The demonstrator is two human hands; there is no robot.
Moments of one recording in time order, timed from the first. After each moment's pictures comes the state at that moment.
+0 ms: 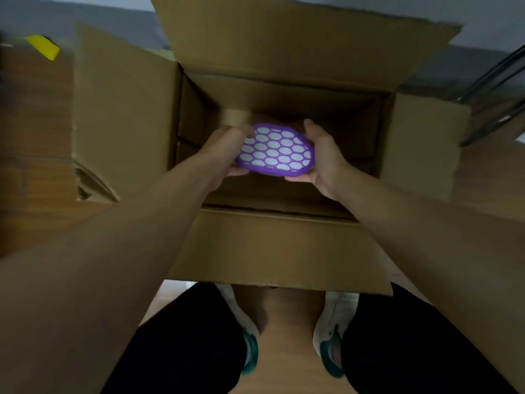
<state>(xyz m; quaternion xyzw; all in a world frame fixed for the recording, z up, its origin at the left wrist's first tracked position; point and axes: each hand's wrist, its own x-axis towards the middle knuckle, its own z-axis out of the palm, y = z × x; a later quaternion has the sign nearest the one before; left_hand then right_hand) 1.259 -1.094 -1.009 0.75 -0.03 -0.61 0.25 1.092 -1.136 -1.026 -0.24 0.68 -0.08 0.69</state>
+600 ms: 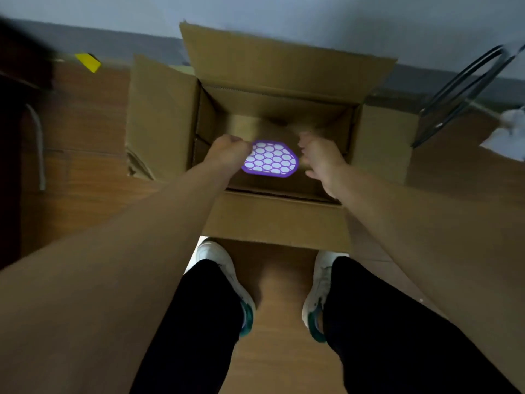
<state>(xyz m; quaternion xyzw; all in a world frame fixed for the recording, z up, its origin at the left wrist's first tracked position) 1.243 -1.067 -0.942 0.81 -0.11 -0.54 0.21 1.080 -1.128 -0.945 -0.36 0.71 -0.02 0.60</state>
